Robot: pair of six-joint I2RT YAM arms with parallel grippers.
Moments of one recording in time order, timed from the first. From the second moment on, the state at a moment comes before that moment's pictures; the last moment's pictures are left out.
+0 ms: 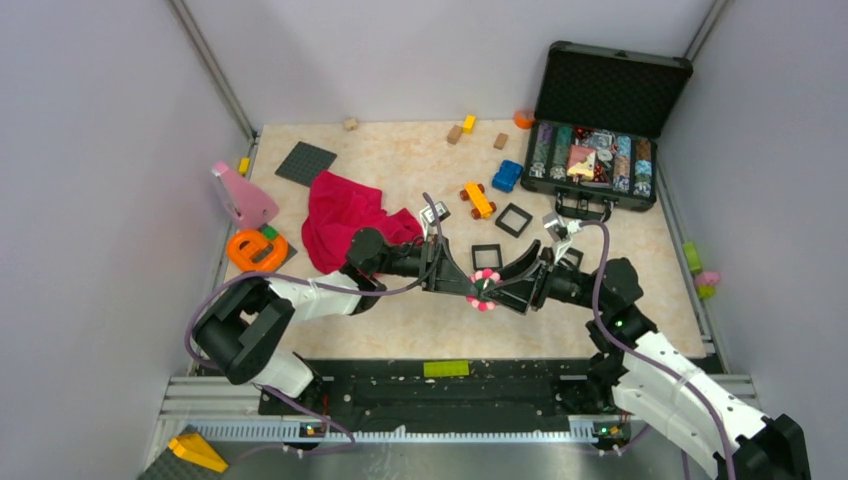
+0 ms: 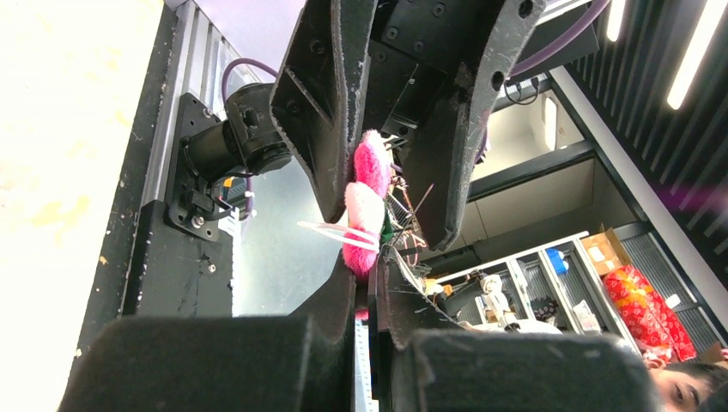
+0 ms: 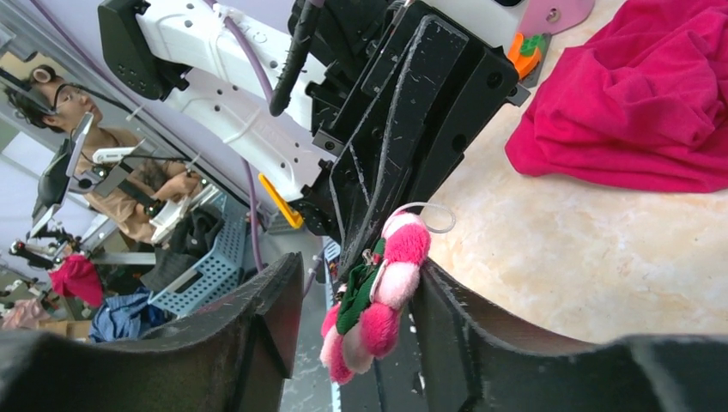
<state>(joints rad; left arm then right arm) -0.72 1.49 0.61 1.16 1.03 -1.38 0.54 0.66 0.35 0.51 -0.77 0.79</state>
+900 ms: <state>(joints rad) -0.72 1.49 0.61 1.21 1.02 -1.42 0.54 0.67 0.33 0.51 -0.81 0.71</state>
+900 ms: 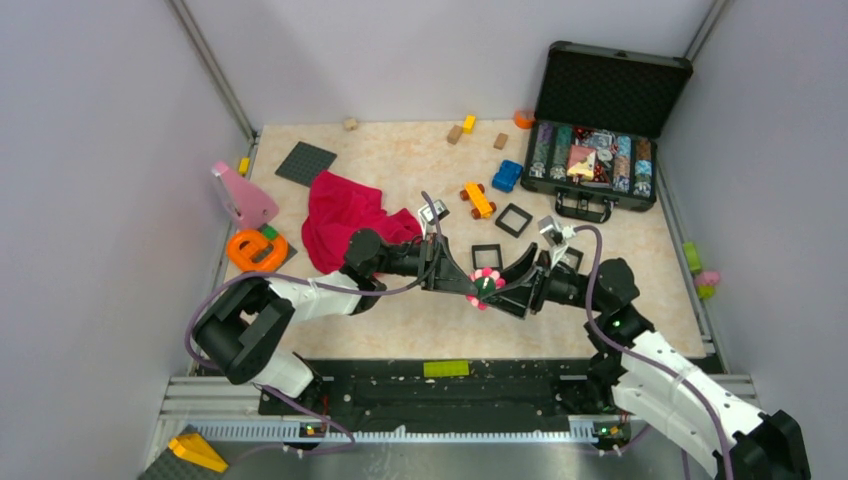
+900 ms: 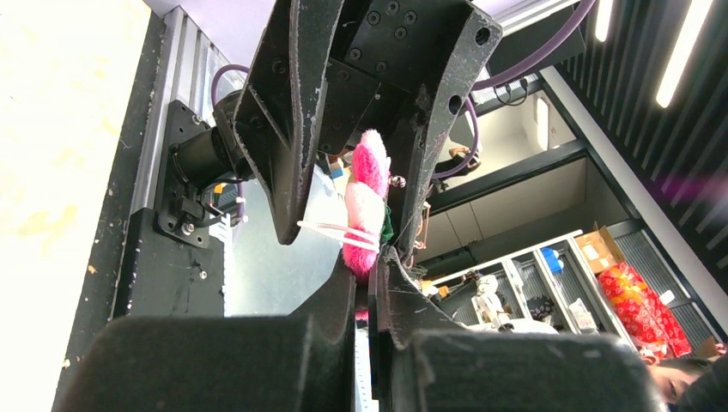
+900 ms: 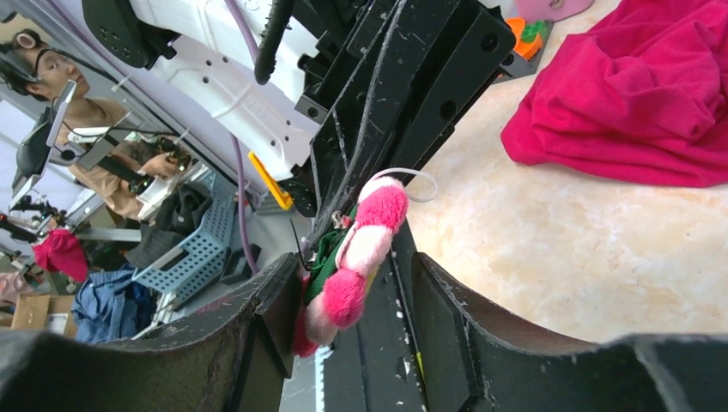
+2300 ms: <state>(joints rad) -0.74 1.49 0.62 1.18 1.03 -1.37 0.54 0.69 0.33 0.61 -0.80 0.79</state>
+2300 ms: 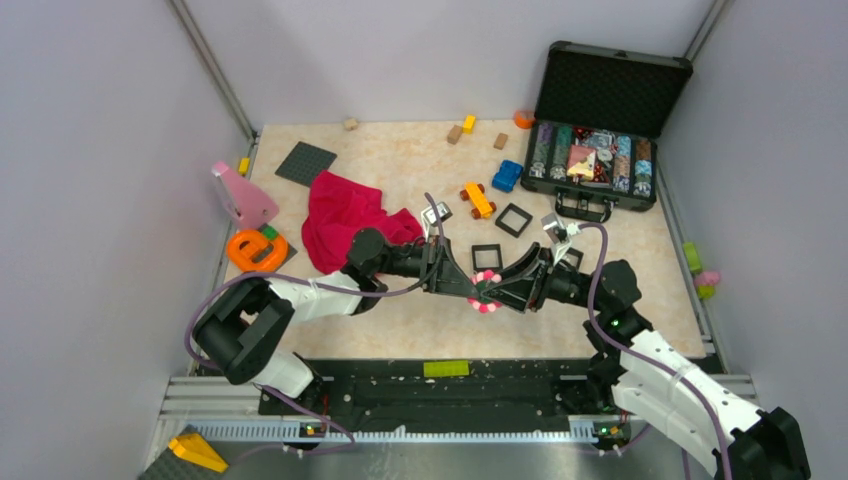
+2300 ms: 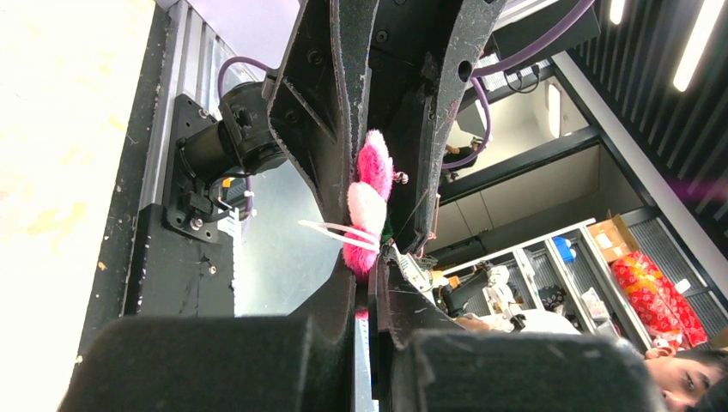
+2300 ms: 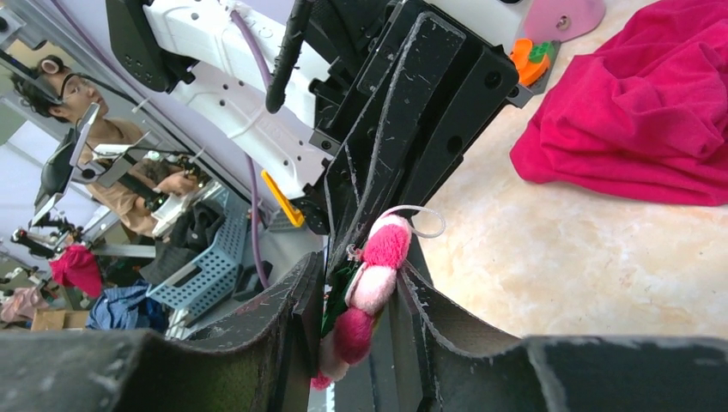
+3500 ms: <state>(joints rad) -0.75 1.33 0.63 0.79 0.87 -1.10 0.54 0.61 0.33 0.44 -0.66 0.76</state>
